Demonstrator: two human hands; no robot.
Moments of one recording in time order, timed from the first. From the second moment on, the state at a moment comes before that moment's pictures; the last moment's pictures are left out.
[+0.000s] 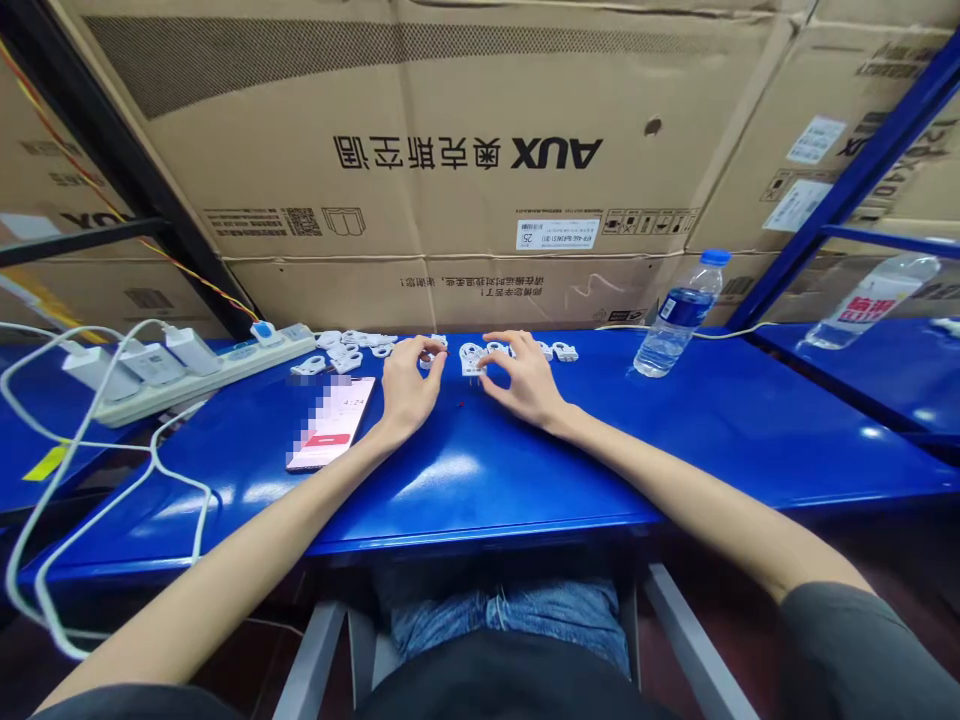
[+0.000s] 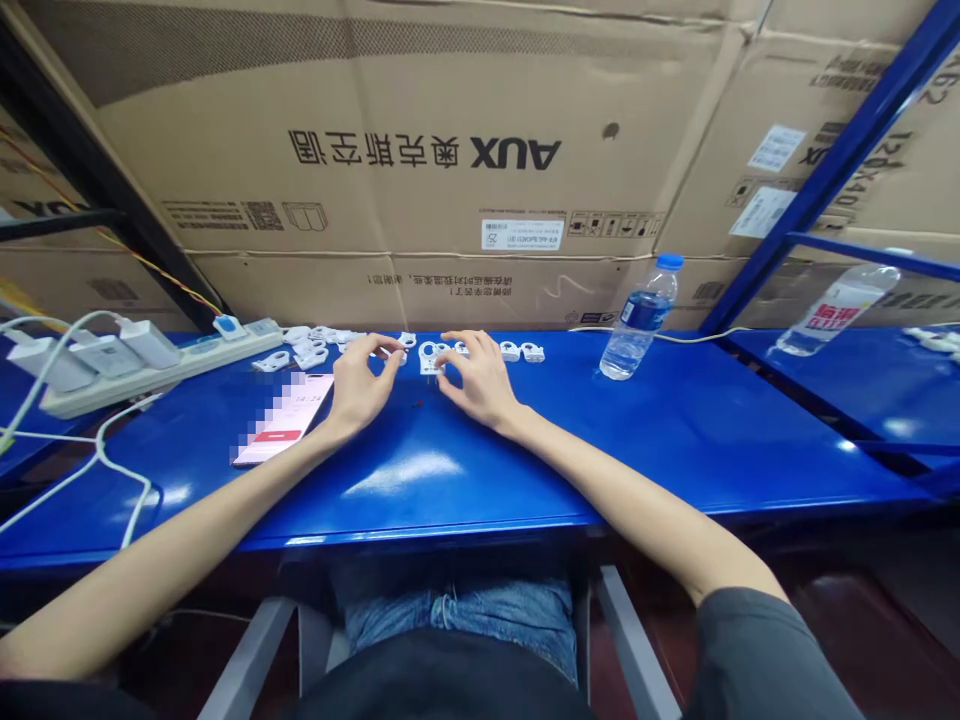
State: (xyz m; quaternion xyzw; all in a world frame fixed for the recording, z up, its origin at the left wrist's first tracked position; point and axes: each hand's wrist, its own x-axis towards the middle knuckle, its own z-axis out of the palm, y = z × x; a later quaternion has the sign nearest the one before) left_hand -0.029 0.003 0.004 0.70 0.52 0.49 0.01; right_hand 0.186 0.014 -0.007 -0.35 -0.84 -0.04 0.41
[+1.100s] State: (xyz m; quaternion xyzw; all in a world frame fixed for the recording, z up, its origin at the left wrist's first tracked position) left_hand -0.011 -0.014 0.007 0.75 0.45 0.49 0.07; right_hand 0.195 -0.005 -0.002 -0.34 -0.84 -0.09 0.41
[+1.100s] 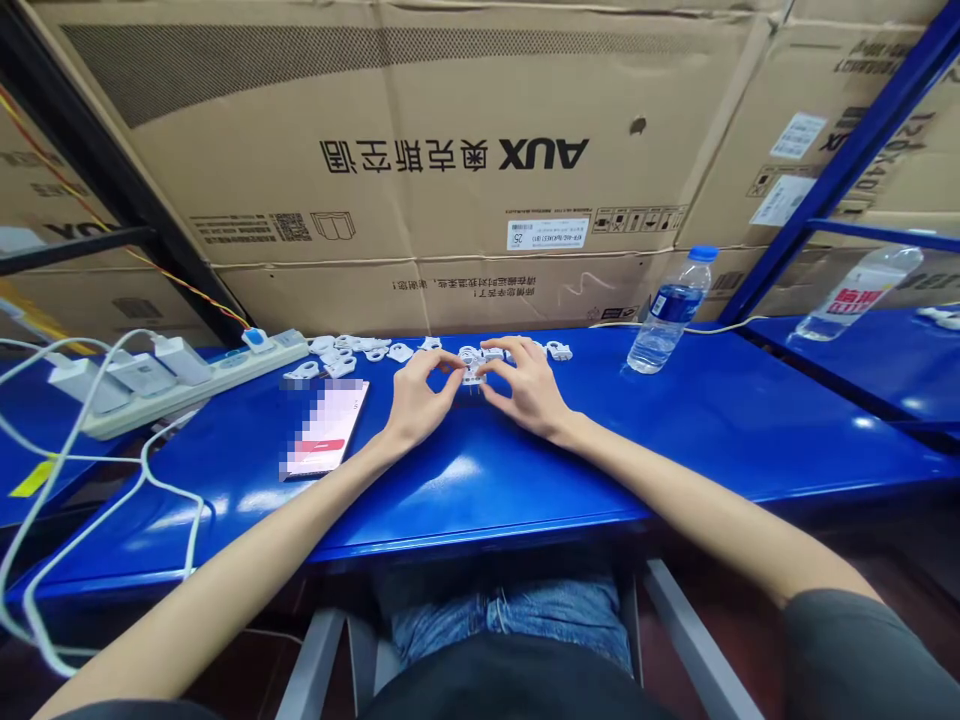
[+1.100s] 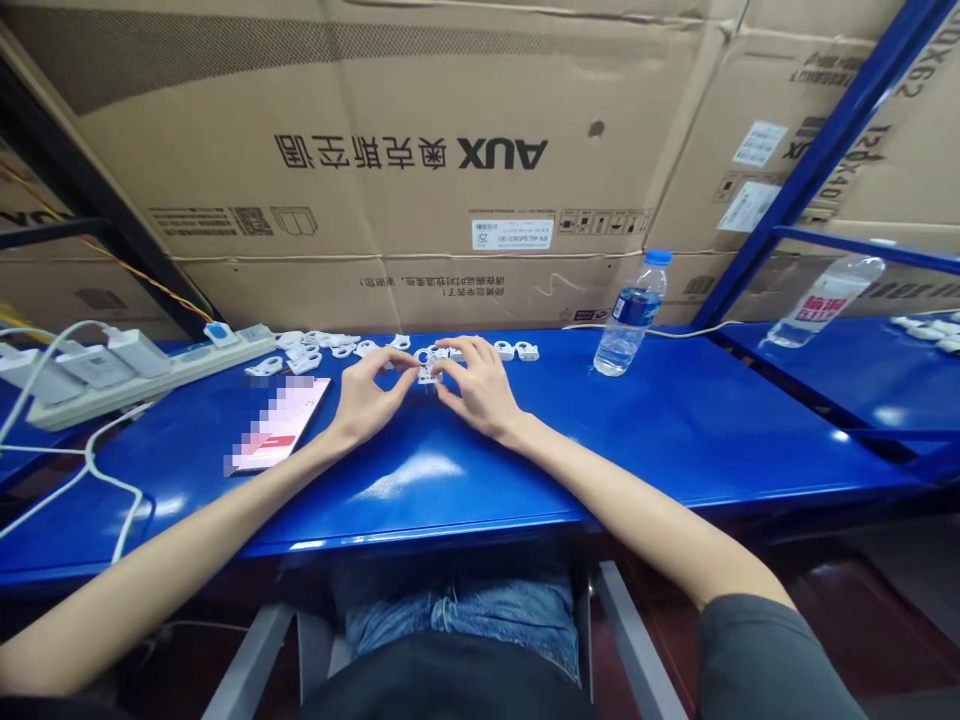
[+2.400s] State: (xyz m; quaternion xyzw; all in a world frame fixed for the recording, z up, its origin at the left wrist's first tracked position) left_hand -0.019 -0.013 0.006 0.78 0.55 0.30 0.04; right_hand 0.181 0.029 -0.014 -0.38 -0.83 -0.05 0.41
